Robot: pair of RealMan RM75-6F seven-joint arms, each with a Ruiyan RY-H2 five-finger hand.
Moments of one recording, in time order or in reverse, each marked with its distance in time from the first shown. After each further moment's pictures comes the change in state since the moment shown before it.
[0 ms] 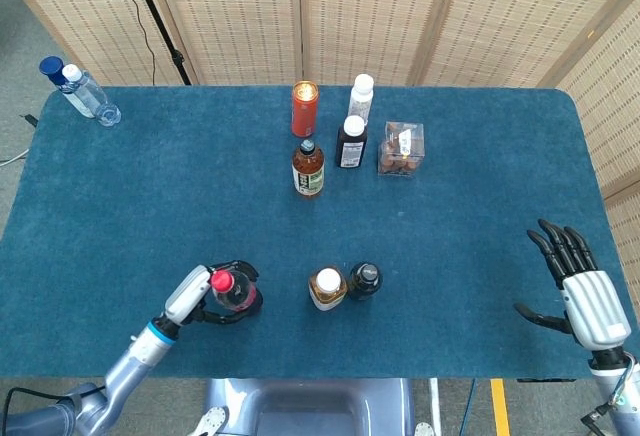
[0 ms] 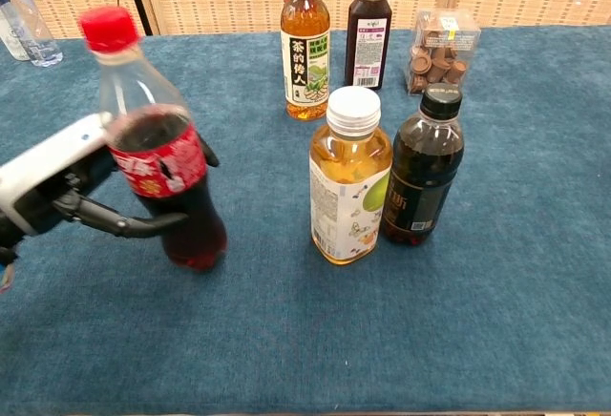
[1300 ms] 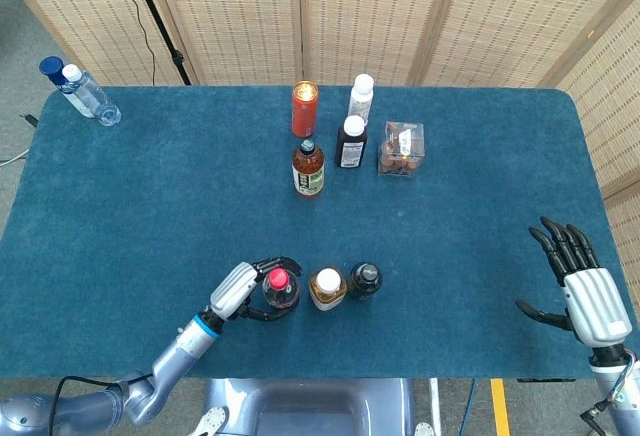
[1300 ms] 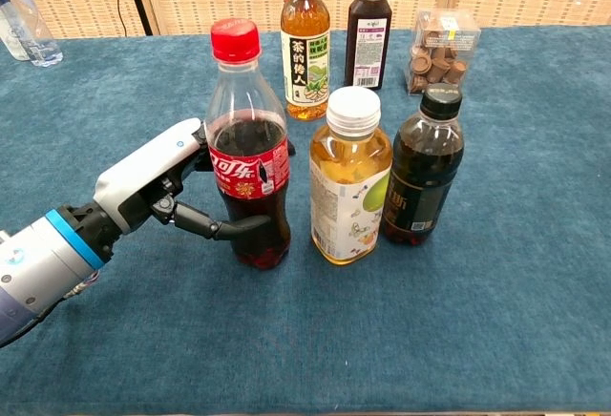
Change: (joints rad) left arm -0.104 -0.155 -0.022 0.077 -0.054 -0.065 0.100; right arm -0.002 -0.002 0.016 0.004 0.010 -0.014 -0.004
